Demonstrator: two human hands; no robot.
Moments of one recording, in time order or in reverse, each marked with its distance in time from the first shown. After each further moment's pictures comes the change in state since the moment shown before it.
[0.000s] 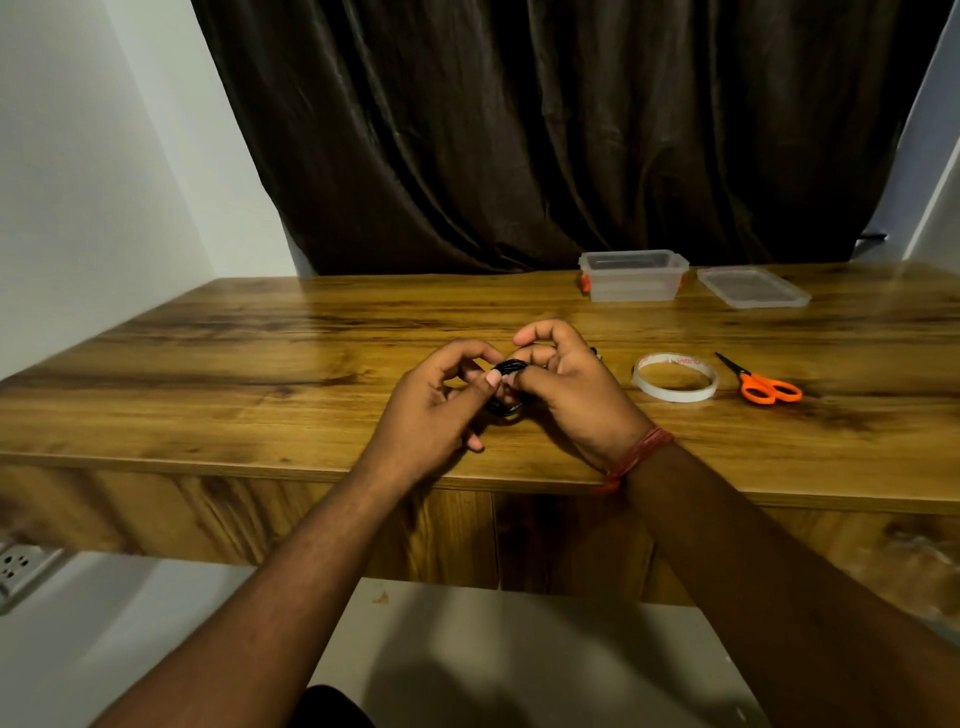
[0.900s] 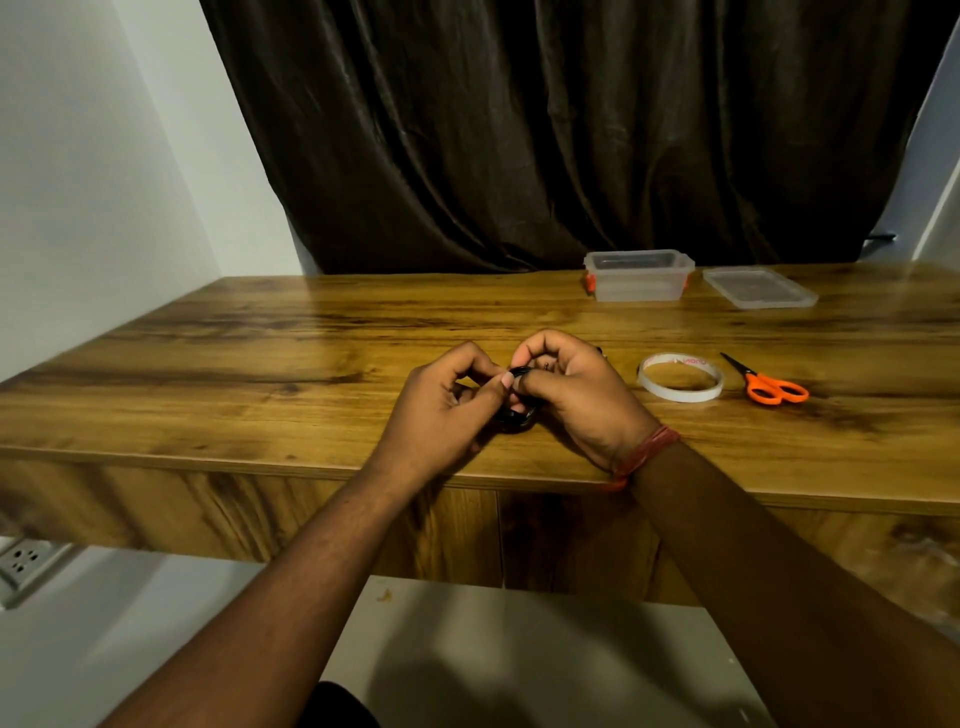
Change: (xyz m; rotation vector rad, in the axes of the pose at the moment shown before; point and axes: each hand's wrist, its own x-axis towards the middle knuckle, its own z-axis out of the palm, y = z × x) left_hand -0.003 0.006 0.008 0.162 0.077 0.041; right_hand -0.005 -0.006 0.004 -0.026 -0.013 0.032
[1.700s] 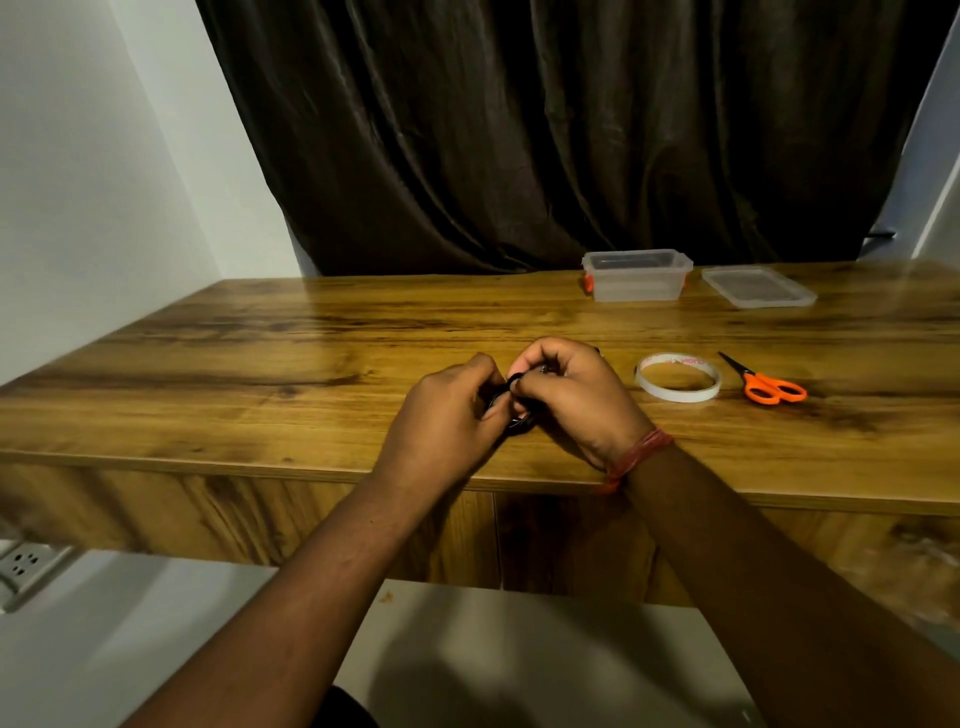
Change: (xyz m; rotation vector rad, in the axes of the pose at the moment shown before) left_hand 0.002 -0.011 0.007 0.593 0.056 0.247; right_hand 0.002 0.007 -0.005 -0.179 0.101 0.006
